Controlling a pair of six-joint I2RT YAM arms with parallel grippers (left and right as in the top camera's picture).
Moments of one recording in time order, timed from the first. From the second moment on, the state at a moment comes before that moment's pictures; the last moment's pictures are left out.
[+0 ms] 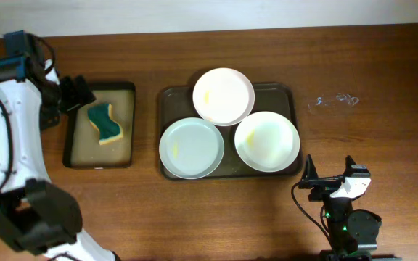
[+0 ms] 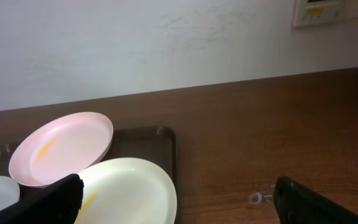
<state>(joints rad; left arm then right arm) 0.27 1.90 1.85 -1.31 0.08 -0.28 -0.02 0.01 0.01 -0.08 0.00 0.13</state>
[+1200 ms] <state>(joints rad) 0.21 2.32 1.85 -1.25 0.16 -0.12 -0.02 0.01 0.01 -0.08 0.00 0.13</state>
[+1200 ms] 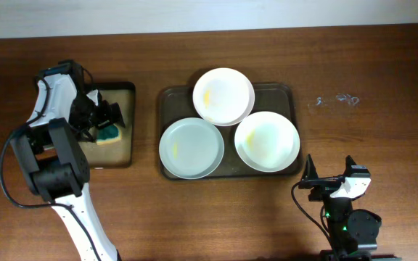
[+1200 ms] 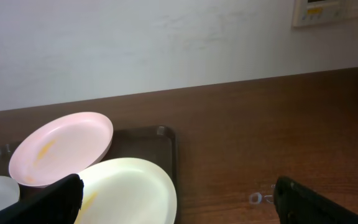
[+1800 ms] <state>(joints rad) 0.21 2.32 1.85 -1.00 0.11 -0.12 -0.02 0.01 0.01 -0.08 0.00 0.13</state>
